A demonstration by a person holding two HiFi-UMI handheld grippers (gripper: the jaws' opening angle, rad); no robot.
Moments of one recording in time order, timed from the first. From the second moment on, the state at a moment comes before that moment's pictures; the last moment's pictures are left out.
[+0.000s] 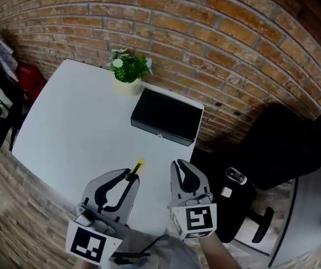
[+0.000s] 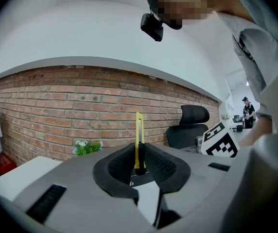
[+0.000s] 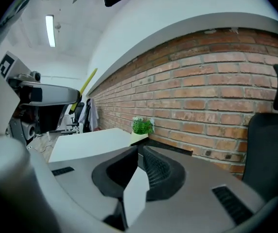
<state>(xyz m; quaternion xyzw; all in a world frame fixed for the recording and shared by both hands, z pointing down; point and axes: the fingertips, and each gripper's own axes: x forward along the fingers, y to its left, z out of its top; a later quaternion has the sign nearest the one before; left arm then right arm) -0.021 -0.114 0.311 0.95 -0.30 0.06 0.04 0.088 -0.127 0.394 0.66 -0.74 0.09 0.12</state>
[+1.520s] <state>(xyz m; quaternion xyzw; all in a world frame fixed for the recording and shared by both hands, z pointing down) -0.024 -0.144 0.369 0.91 -0.38 0.11 0.07 0.097 -0.247 0.564 0.63 -0.71 0.27 0.17</state>
